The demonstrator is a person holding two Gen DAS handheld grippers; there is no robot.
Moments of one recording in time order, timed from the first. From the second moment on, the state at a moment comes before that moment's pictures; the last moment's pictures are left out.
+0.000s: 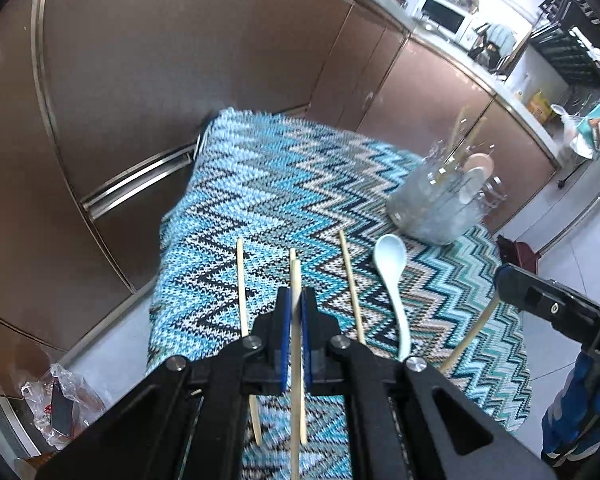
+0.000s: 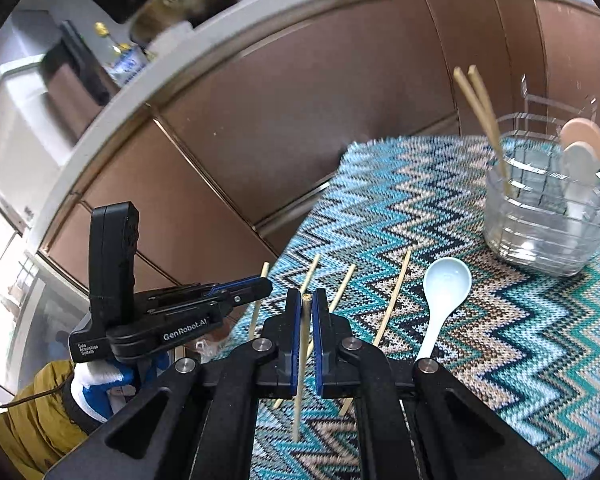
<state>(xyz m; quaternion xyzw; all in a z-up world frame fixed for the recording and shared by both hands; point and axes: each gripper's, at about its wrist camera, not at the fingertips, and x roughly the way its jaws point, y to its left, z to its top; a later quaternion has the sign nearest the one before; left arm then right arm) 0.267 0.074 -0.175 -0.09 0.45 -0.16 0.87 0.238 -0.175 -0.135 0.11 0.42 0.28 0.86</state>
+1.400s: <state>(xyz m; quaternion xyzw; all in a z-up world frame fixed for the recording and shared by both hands) 0.366 -0.111 0.008 -0.16 0.11 -0.20 0.96 0.291 -0.330 -0.001 0.06 0.16 0.15 0.97</state>
